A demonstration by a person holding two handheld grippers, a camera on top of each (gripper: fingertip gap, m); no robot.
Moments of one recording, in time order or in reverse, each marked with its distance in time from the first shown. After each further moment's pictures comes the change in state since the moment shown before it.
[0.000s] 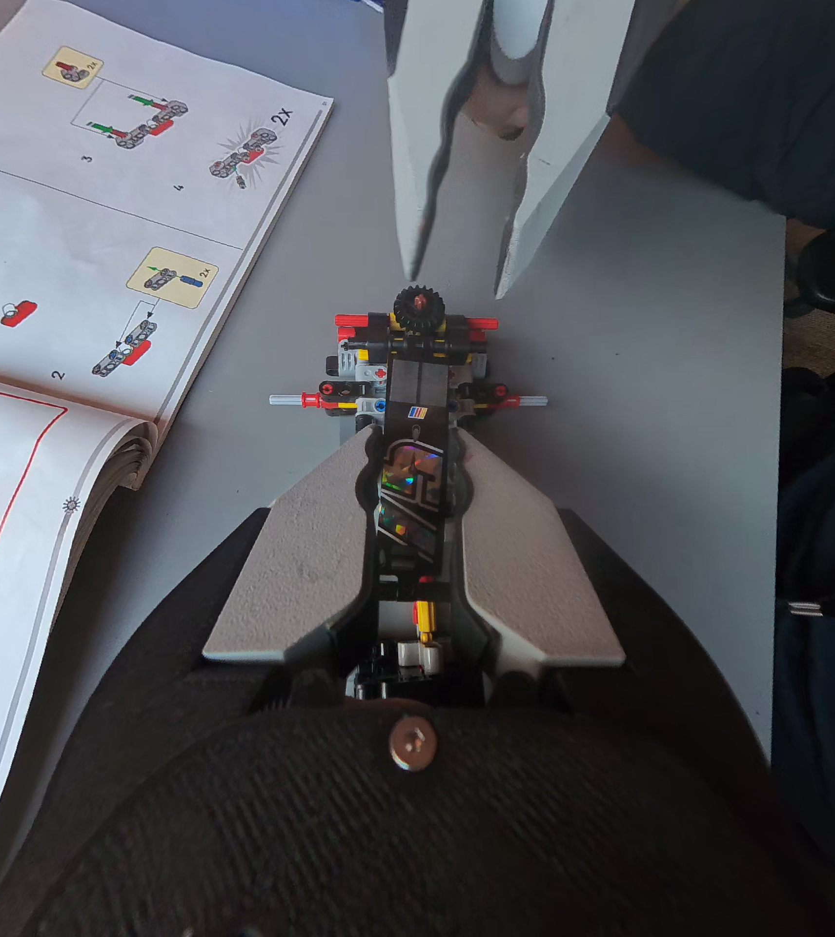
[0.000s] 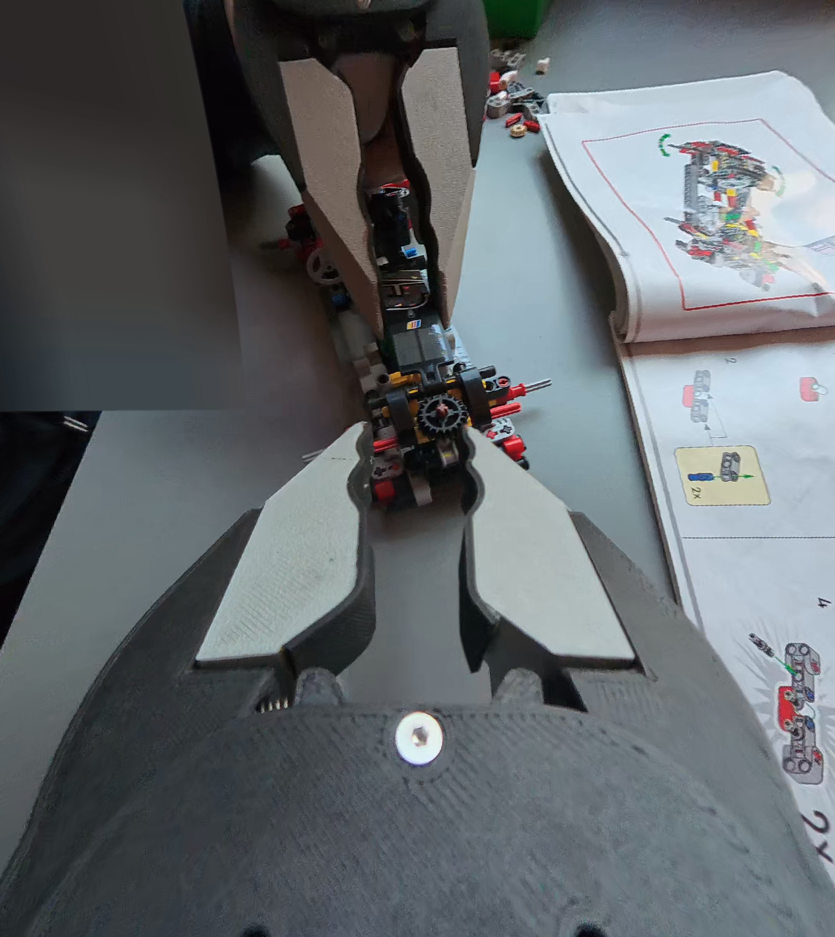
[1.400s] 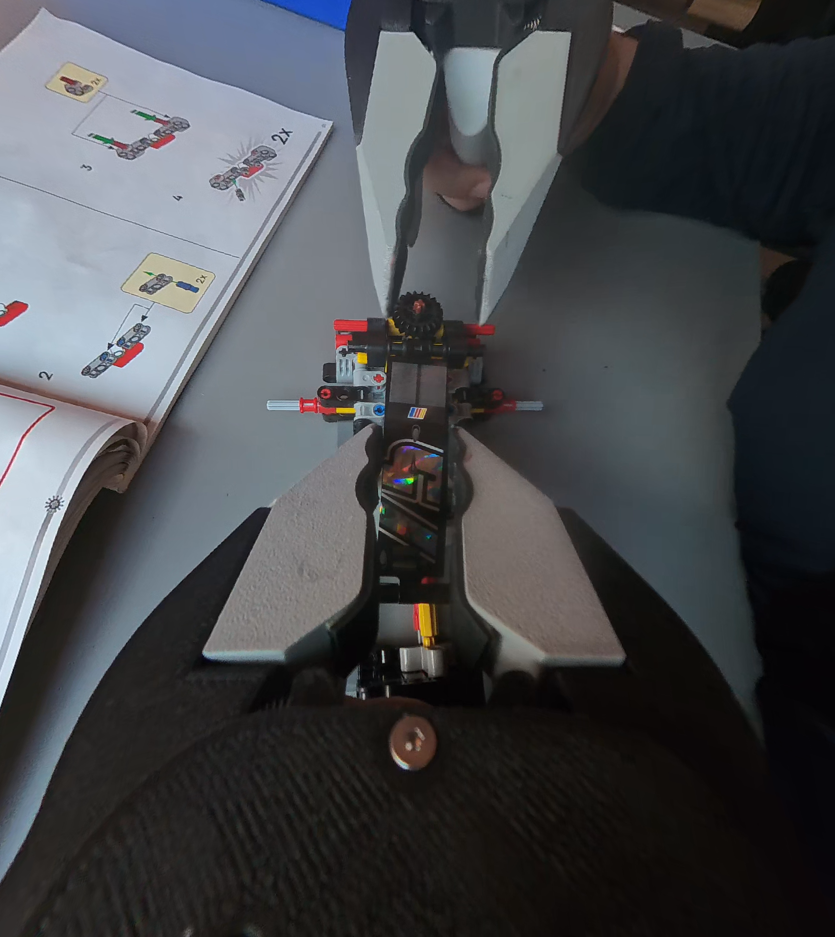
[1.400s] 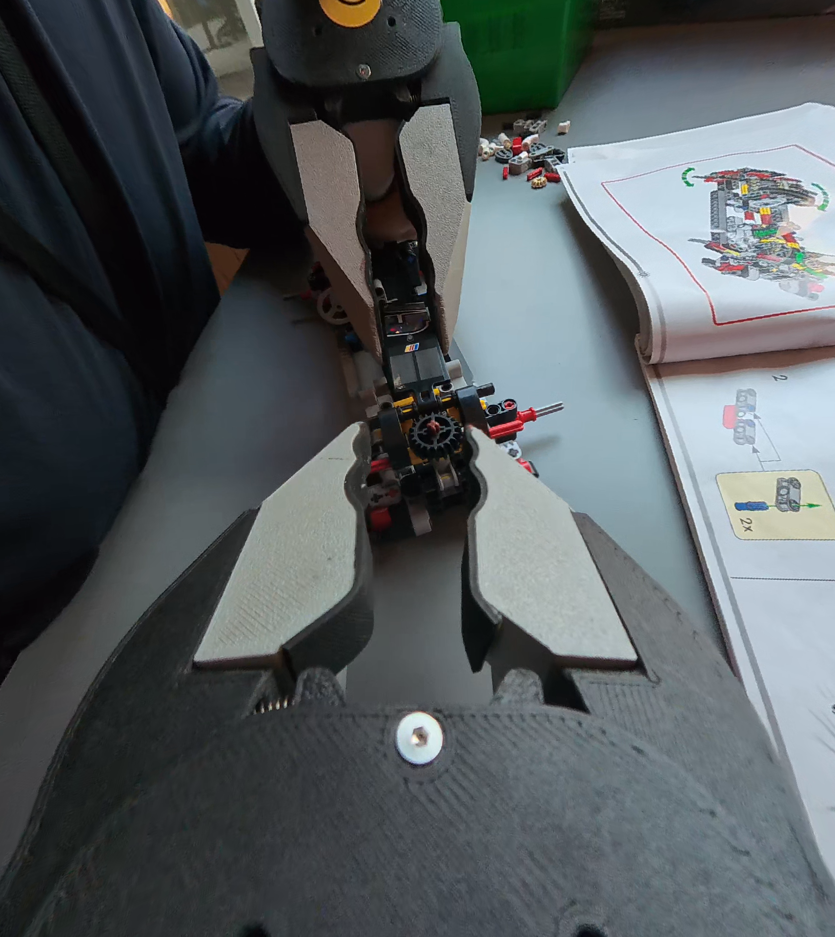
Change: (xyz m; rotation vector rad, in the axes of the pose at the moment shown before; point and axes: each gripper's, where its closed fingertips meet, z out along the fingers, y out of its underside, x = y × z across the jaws) left arm 0.002 -0.001 0.000 0.053 0.021 -0.024; right arm 0.004 -0.004 0.011 0.141 -0.102 0.064
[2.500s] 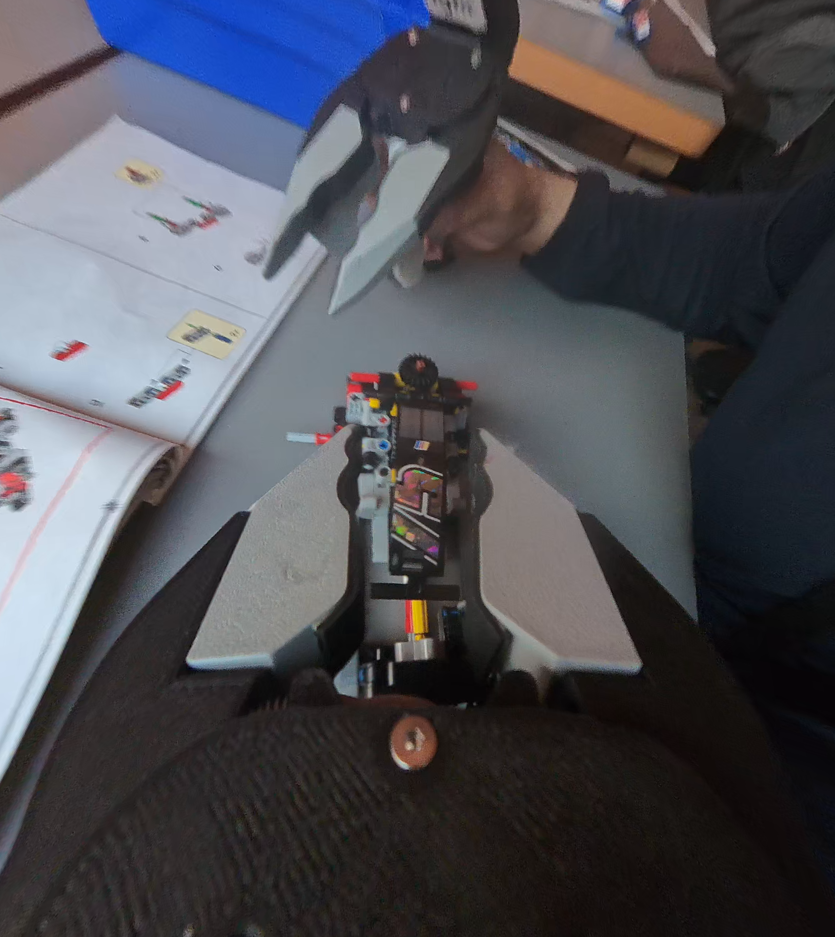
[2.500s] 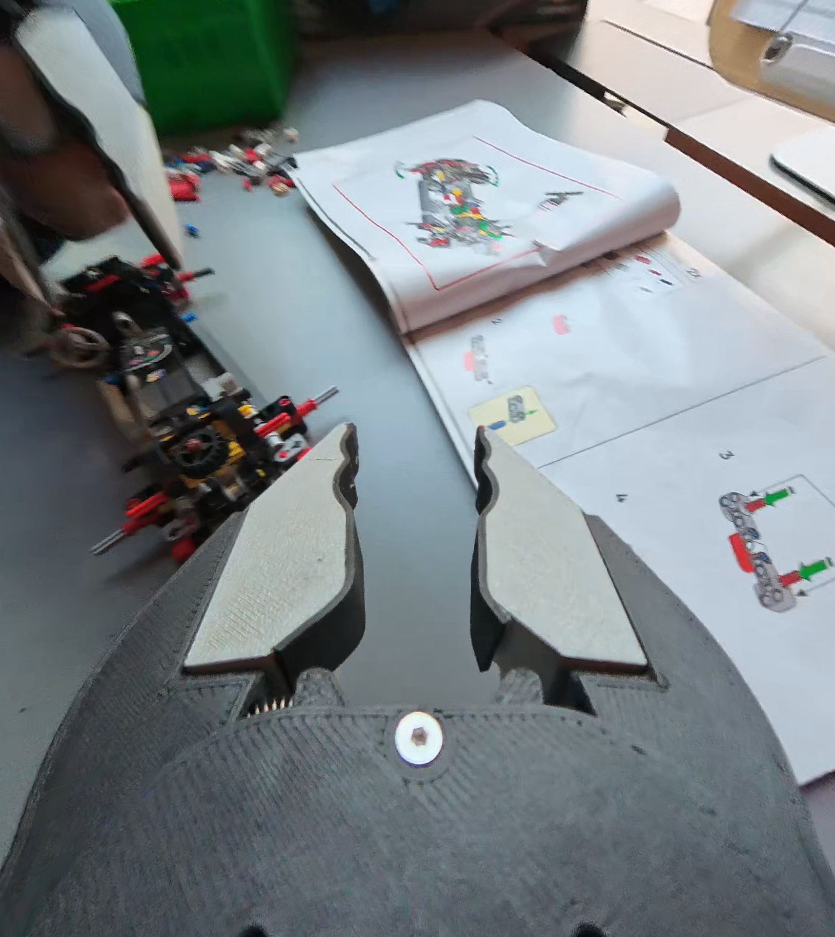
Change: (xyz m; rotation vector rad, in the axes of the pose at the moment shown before) left arm -0.005 -0.028 -0.029 0.141 0.032 -0.070; right arm 0.084 0.004 -0.034 0.020 0.405 0.118
